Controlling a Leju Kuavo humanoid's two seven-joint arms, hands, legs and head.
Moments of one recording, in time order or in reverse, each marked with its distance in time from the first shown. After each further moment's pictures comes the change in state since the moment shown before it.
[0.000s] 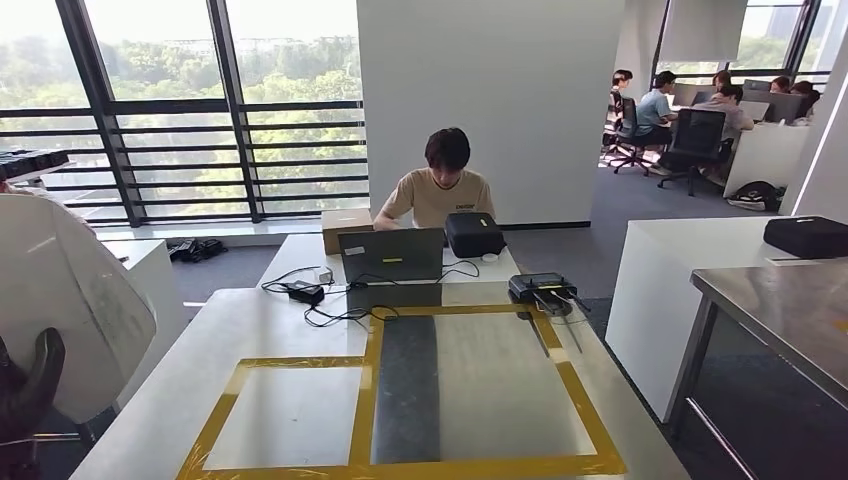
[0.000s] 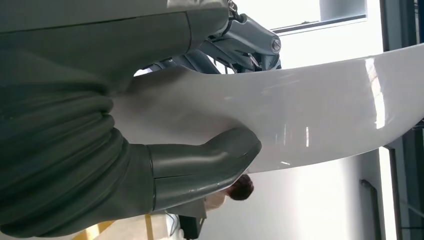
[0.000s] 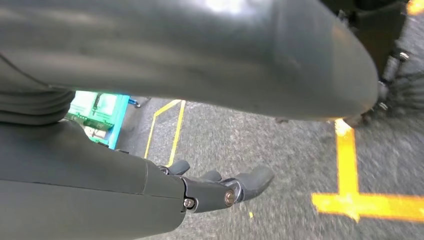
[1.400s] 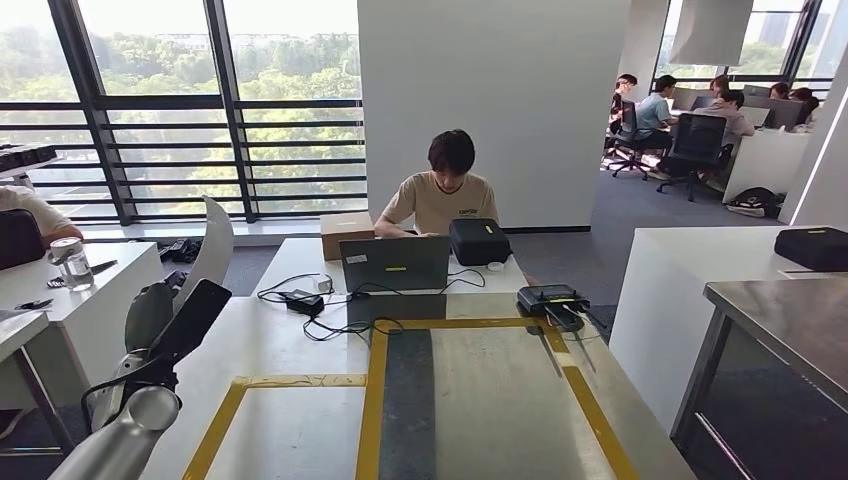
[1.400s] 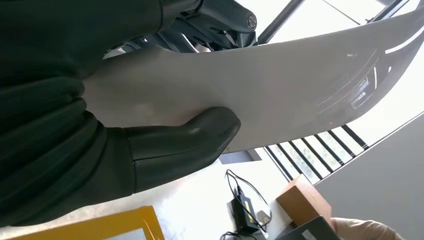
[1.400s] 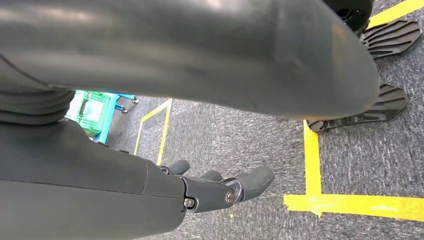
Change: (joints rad) left arm -0.571 -0.149 -0.431 0.993 -0.680 0.400 0.162; right arm 0.004 0.004 -0.040 0.001 0.025 -0.006 -0.050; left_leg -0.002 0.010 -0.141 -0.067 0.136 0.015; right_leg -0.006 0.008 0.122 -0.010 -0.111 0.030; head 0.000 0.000
